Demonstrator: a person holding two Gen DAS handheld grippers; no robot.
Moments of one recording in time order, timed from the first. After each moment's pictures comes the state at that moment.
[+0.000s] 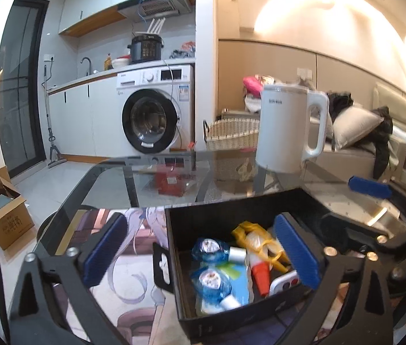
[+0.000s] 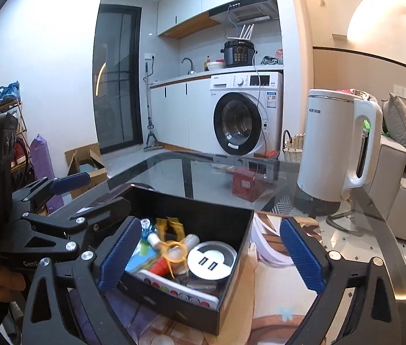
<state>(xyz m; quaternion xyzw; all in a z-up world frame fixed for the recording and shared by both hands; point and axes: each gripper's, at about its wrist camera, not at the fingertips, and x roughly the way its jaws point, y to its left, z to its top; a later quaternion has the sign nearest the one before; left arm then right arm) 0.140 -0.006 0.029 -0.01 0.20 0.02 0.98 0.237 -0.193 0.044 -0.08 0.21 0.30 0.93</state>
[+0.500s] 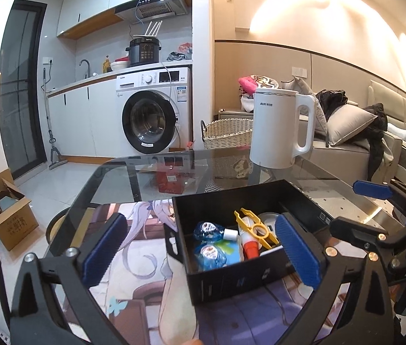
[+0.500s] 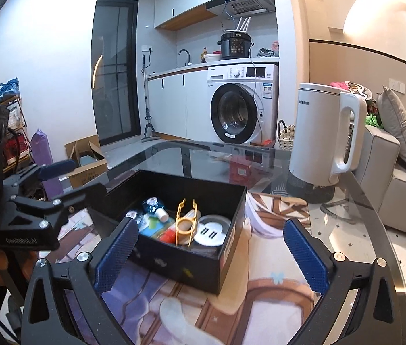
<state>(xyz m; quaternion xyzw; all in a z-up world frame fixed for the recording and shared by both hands) 0.090 -0.006 0.046 -0.01 0.19 0.01 0.98 0.204 -0.213 0.050 -0.09 0.23 0.29 0.93</state>
